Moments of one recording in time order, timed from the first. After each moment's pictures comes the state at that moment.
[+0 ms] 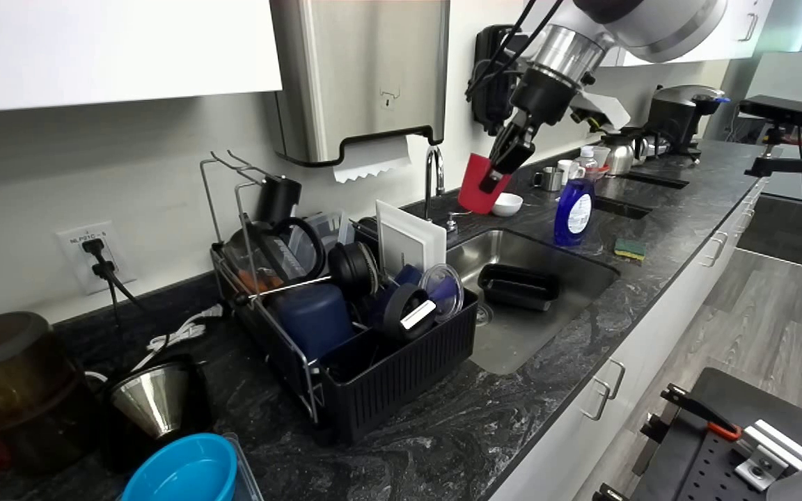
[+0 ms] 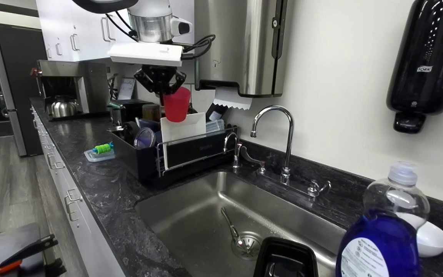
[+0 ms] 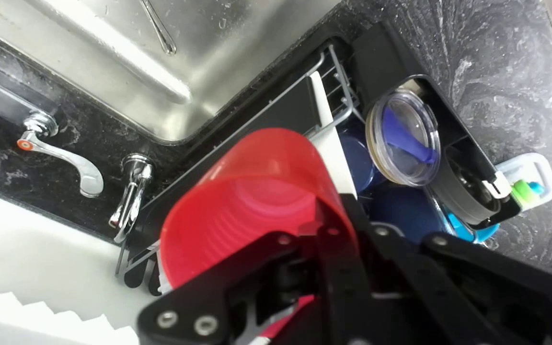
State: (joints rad) arm 0.18 -0.36 -0.18 -2.43 0.39 2.35 -1.06
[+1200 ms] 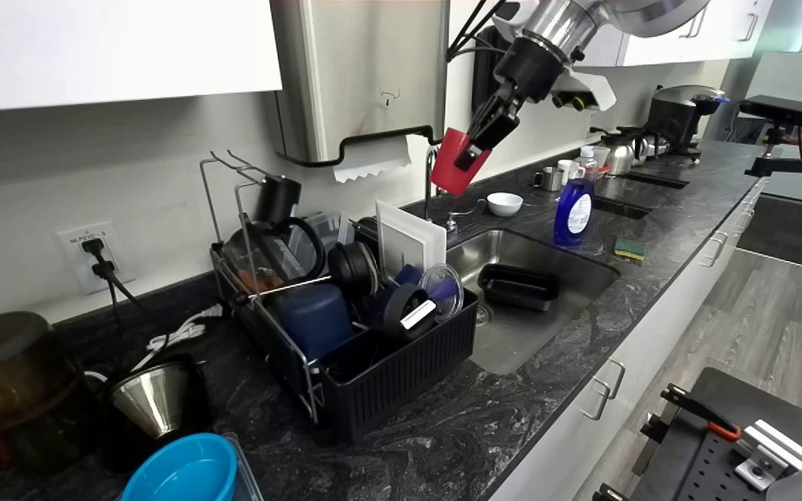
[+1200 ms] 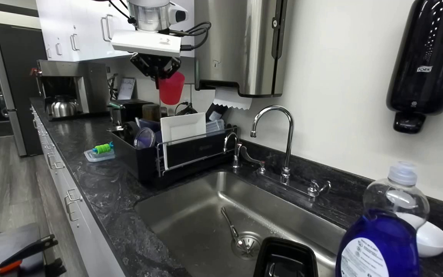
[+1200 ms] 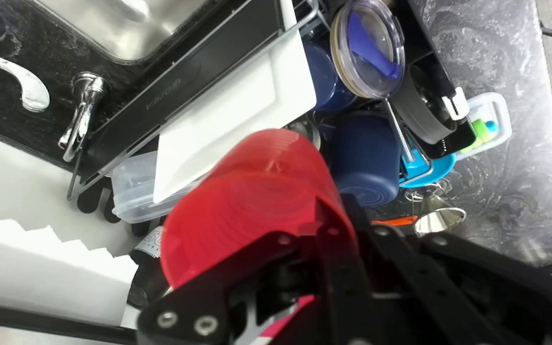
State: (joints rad) arm 0.21 -0.36 -0.16 -2.36 0.55 2.30 -1.16
